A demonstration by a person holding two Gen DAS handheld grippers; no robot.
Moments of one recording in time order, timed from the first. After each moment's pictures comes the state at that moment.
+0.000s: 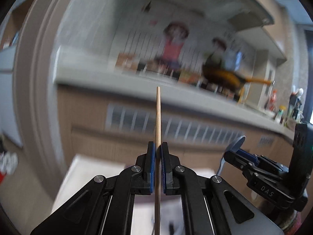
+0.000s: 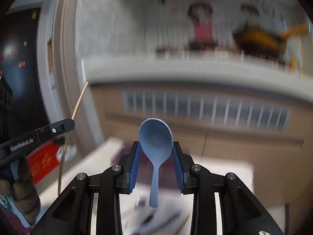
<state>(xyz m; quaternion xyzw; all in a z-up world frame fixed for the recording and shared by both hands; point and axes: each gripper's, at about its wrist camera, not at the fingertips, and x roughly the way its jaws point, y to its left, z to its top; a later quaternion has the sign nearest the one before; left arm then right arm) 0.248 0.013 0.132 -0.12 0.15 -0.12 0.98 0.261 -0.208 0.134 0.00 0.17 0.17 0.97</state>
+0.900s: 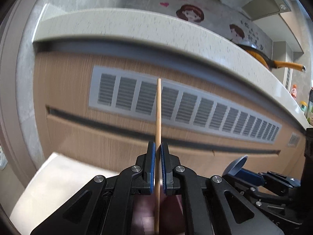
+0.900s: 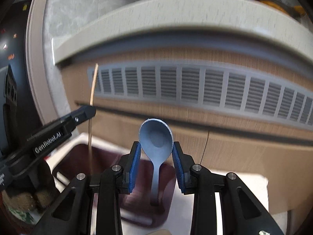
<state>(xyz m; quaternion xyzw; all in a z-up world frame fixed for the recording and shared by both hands) 0.383 -0.018 0.009 -0.12 0.18 -0.09 0.97 0.385 -0.202 0.008 -0.01 0.28 0.18 0.94</state>
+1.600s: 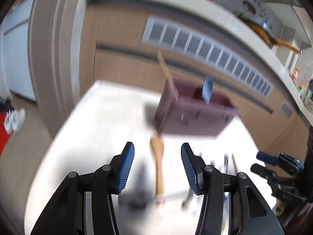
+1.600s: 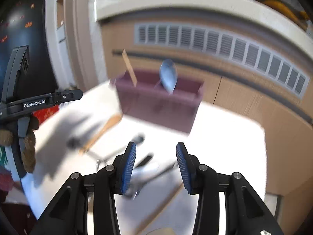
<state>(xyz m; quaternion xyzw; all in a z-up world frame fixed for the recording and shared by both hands) 0.231 0.068 -0.033 -0.14 0.35 -0.08 0.92 0.225 -0.193 -0.023 -0.08 0.37 0.22 0.90</state>
